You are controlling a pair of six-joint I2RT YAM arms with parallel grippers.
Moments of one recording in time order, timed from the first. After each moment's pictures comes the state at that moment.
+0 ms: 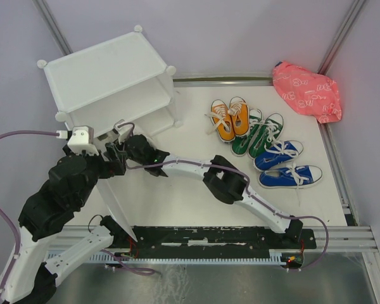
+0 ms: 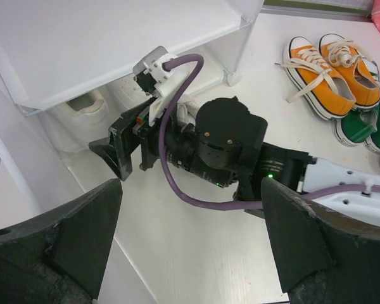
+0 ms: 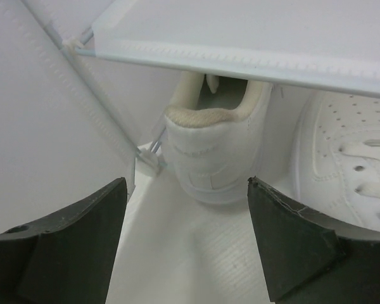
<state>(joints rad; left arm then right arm) -0.65 0.59 1.22 -1.00 -0.52 -0.34 1.11 2.66 2.22 0.34 0.11 0.26</state>
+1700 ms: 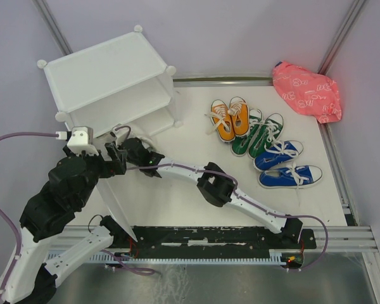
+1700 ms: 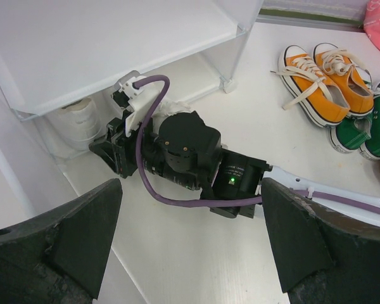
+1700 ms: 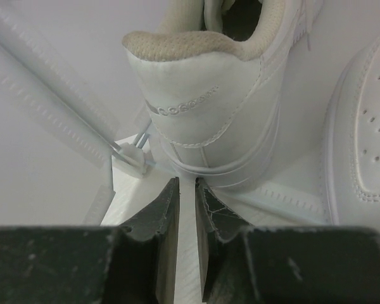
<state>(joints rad) -0.65 0.57 1.19 -0.95 -0.52 -0.34 1.10 2.90 2.56 0.17 0.08 0.31</state>
